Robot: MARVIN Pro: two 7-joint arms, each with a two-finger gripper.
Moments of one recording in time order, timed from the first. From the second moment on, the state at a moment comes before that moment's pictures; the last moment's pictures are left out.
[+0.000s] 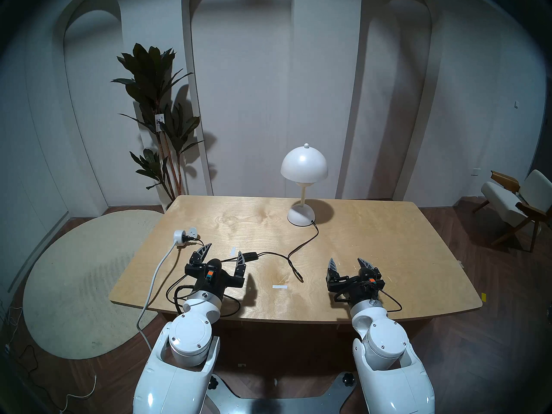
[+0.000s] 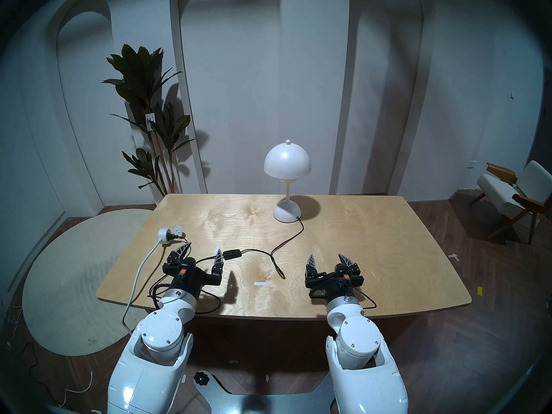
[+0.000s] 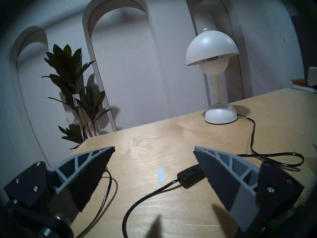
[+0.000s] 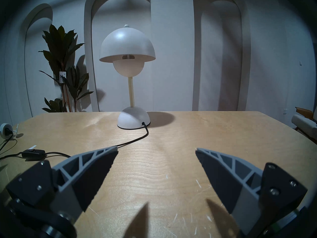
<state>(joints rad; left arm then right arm) 1.87 -1.47 -1.47 -1.83 0.24 0.02 0.02 -1.91 -1.57 1.54 -1.78 0.01 -0.02 -0.02</state>
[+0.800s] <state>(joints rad) 1.64 -1.31 -1.38 -1.81 0.62 0.22 -0.13 -1.91 -1.57 1.54 -1.78 0.01 -0.02 -0.02</state>
